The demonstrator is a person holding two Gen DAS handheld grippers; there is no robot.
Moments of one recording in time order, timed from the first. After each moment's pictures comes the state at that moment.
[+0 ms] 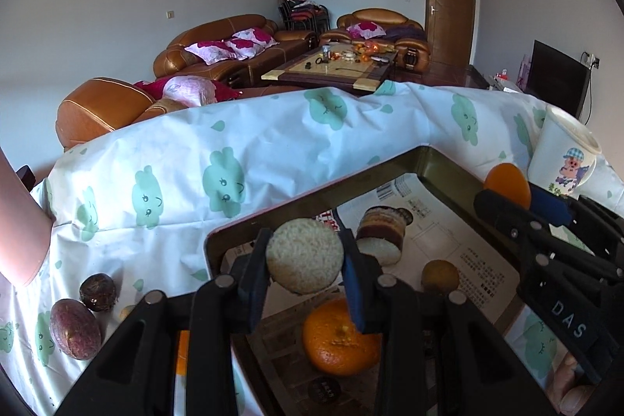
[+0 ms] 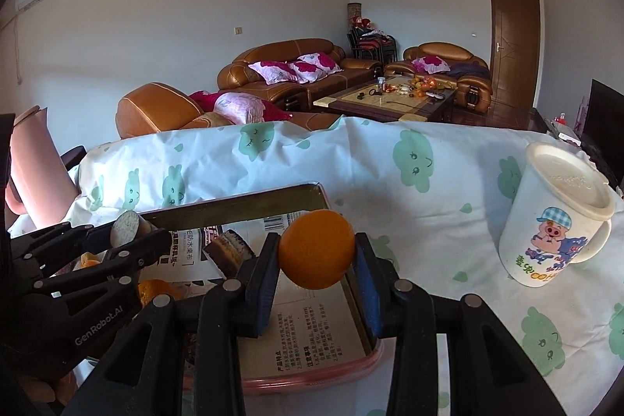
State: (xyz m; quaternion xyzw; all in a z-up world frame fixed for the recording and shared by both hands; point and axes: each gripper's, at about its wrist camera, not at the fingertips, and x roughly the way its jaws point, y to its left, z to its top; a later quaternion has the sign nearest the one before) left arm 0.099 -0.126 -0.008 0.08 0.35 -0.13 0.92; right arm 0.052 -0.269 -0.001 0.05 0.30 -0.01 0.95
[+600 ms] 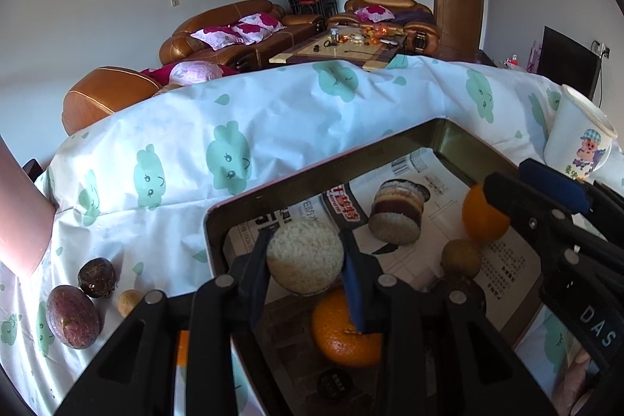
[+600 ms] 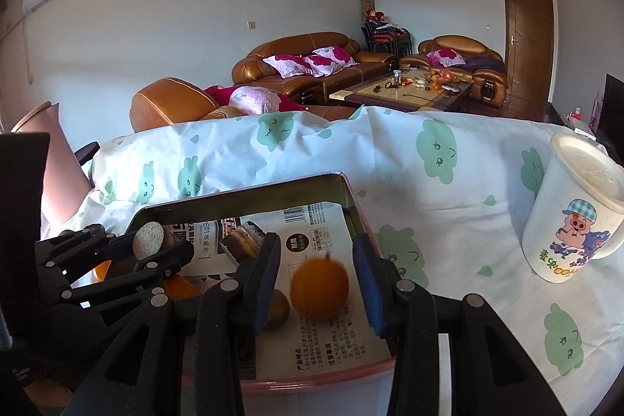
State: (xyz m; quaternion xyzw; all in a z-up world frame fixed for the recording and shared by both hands) left arm 0.101 -0.125 -0.020 0.09 0.37 -0.12 0.92; right arm 0.052 -0.263 -0.005 0.06 0.30 0.02 0.95
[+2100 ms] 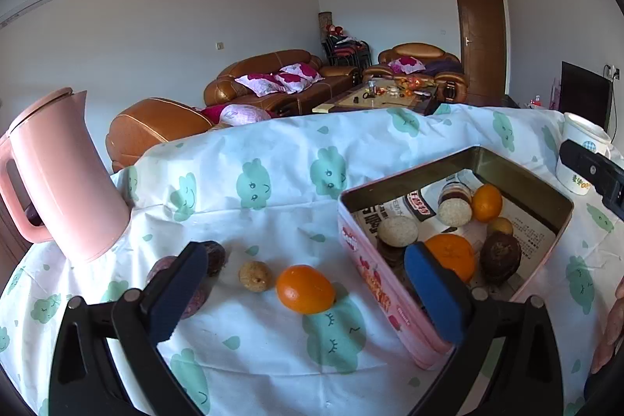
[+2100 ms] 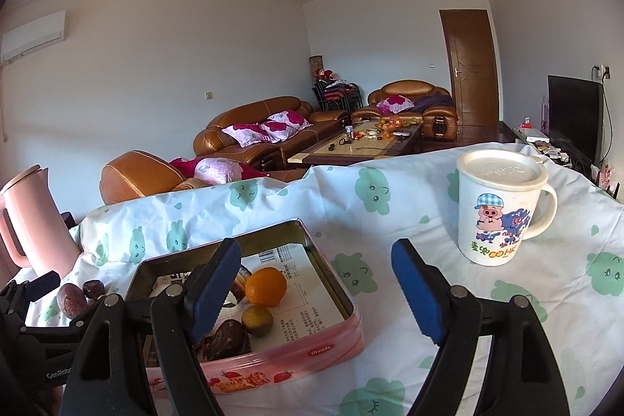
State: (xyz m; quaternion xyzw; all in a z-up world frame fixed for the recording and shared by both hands) left arm 0.041 -0.043 -0.001 0.08 0.27 -0.06 0.96; right arm -0.011 -0.268 0.016 0.10 0.19 -0.08 0.97
